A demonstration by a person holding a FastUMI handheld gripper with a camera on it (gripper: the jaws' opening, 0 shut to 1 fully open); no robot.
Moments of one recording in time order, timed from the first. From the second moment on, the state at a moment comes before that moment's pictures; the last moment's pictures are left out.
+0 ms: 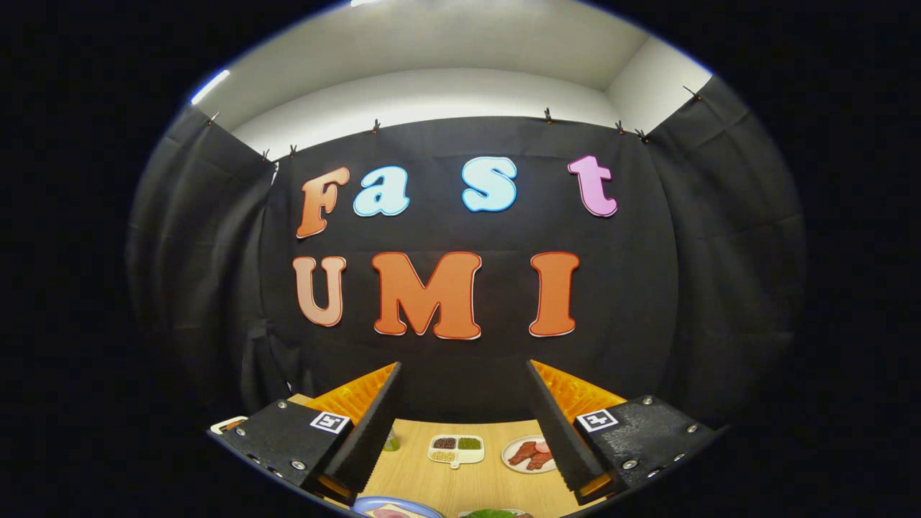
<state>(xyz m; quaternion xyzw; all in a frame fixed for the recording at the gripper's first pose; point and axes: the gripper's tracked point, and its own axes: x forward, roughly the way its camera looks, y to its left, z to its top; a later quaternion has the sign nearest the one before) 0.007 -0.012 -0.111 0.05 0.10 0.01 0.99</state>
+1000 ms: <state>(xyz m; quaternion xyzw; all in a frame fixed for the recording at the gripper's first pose) -0.071 -0.020 -0.355 0.04 0.42 0.02 0.91</state>
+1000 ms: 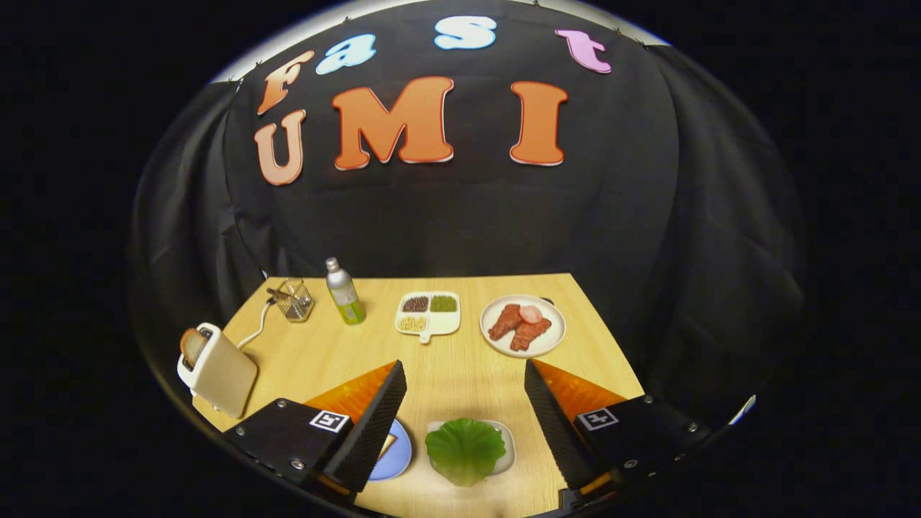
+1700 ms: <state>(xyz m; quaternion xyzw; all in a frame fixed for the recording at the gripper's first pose) -0.145 0.001 -0.503 0.03 0.63 0.07 0.77</state>
